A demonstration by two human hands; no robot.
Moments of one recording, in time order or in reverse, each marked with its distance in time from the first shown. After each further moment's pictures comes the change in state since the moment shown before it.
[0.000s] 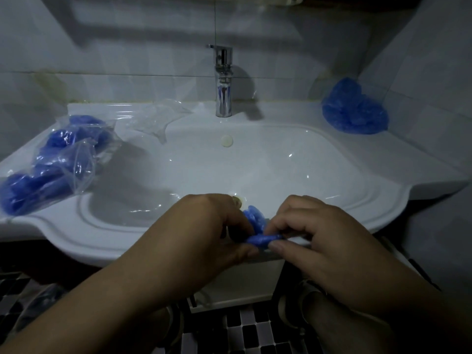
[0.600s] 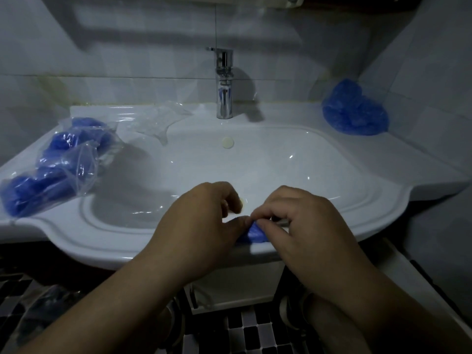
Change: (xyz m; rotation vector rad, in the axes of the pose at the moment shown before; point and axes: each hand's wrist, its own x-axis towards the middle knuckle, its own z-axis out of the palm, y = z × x) left_hand 0.016 0.008 0.011 -0.043 0.099 -0.397; right_hand 0.019 -0.009 0.021 -0.058 0.187 0.073
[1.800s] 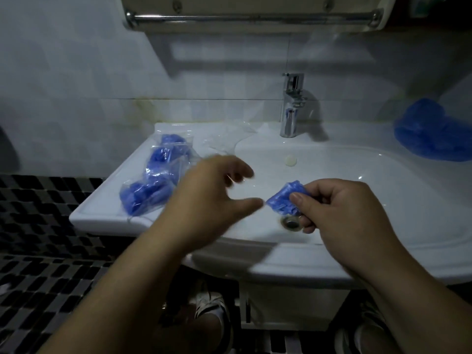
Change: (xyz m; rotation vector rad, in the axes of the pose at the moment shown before) left_hand 0.002 -0.062 -0.085 -0.045 0.182 0.074; right_hand 0.054 -0.049 0.028 0.598 0.110 0.225
